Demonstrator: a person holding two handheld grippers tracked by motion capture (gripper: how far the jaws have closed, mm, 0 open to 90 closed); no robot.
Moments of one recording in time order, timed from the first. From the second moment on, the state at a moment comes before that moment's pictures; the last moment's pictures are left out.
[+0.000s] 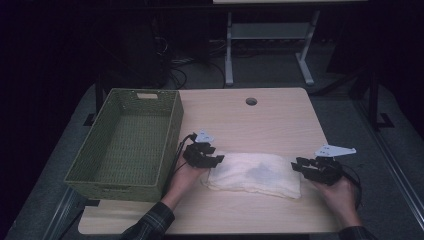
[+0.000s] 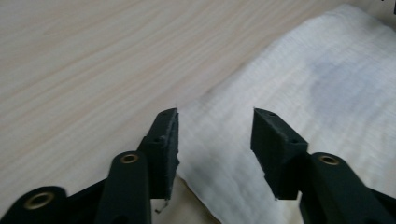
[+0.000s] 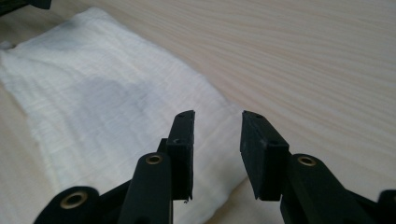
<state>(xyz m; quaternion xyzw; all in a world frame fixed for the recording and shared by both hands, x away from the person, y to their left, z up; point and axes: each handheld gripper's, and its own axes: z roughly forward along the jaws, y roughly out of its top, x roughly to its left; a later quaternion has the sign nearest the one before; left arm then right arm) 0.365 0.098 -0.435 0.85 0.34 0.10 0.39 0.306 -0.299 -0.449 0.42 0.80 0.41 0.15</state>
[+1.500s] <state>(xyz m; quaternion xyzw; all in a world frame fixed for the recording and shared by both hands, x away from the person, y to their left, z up) 0.392 0.100 -0.446 0.84 0.37 0.11 0.38 0.363 -0.311 -0.469 0.45 0.79 0.38 0.16</state>
